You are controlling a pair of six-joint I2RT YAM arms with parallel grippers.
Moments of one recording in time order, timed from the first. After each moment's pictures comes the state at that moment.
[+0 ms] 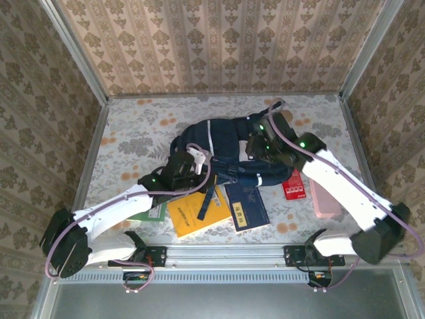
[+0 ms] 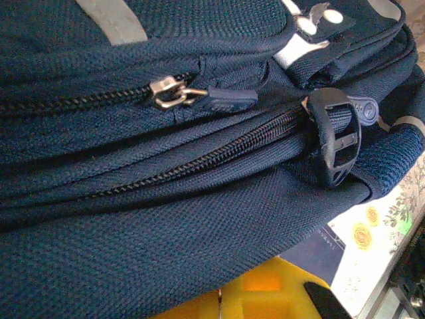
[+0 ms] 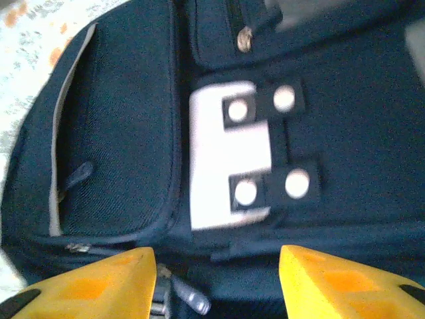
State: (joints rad) left arm -0.84 1.18 0.73 -0.19 0.21 -0.45; right arm 0.58 1.28 1.28 -0.89 0.09 0.87
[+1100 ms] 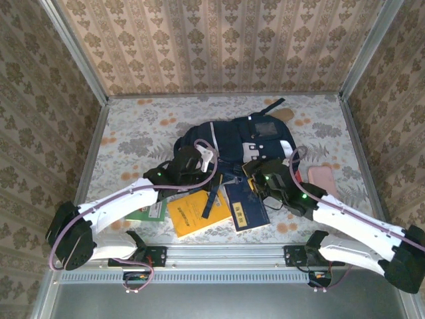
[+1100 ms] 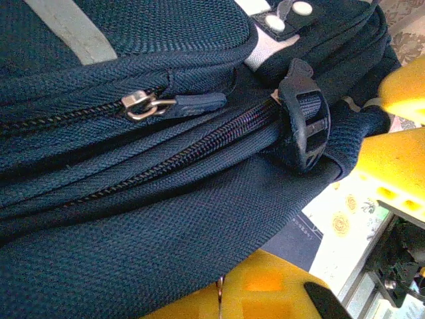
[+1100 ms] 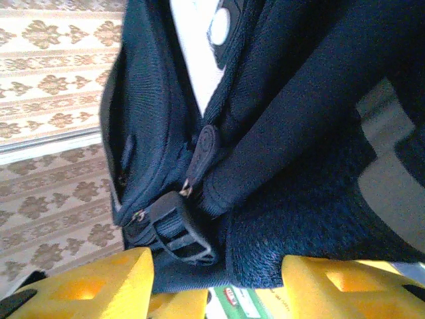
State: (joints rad) left arm -0.87 1.25 0.84 -0.27 0.25 -0.45; right arm 0.78 0.95 0.67 -0.29 0.18 1.68
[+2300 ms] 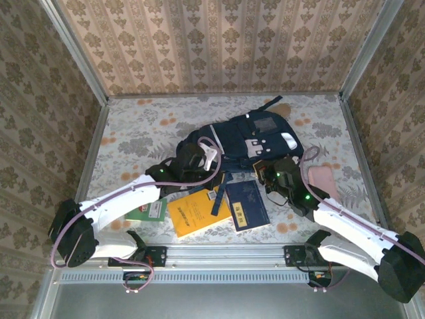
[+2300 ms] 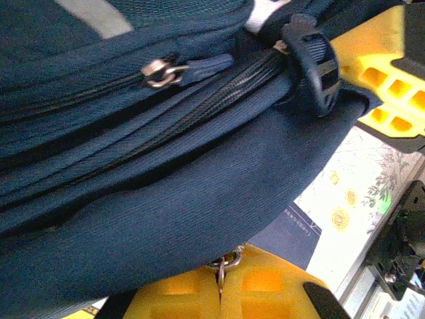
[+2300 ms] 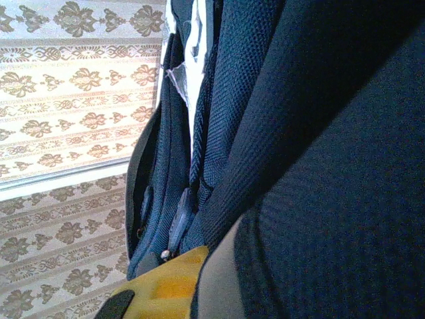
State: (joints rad) left arm -0.87 1.28 0.90 -0.34 0.24 -0.42; right arm 0.59 0.95 0.52 -0.03 0.10 1.60
